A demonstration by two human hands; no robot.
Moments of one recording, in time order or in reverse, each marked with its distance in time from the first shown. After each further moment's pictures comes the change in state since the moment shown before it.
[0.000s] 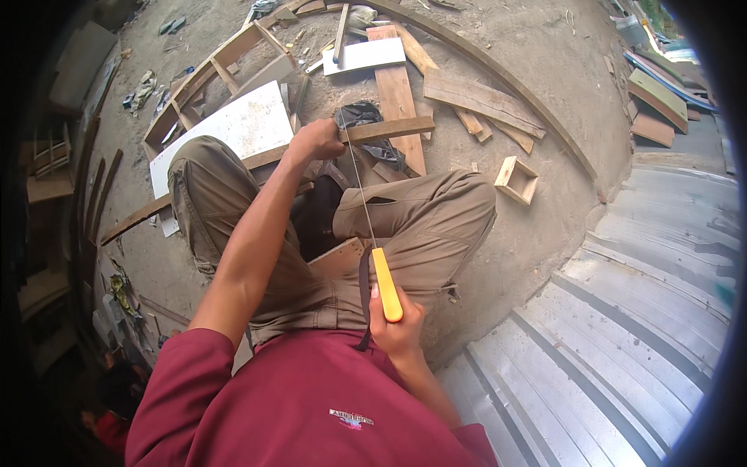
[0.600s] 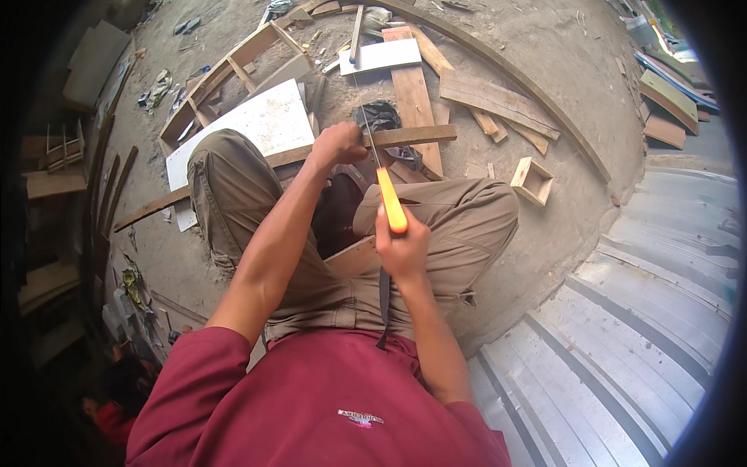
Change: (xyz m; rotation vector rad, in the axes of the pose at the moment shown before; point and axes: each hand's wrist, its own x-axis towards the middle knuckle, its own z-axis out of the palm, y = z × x) left_hand -0.017 0.016 0.003 0.026 0.028 0.026; right_hand 0.090 0.020 0.047 0.001 -0.030 0.040
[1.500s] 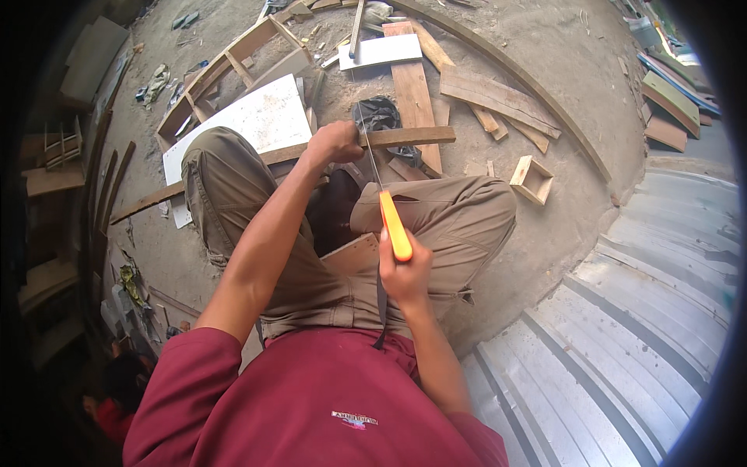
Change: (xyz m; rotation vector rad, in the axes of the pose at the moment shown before) left_hand 0.001 -0.005 -0.004 0.004 -0.054 0.003; right_hand -0.030 0.002 -0.018 0.032 -0.021 0.021
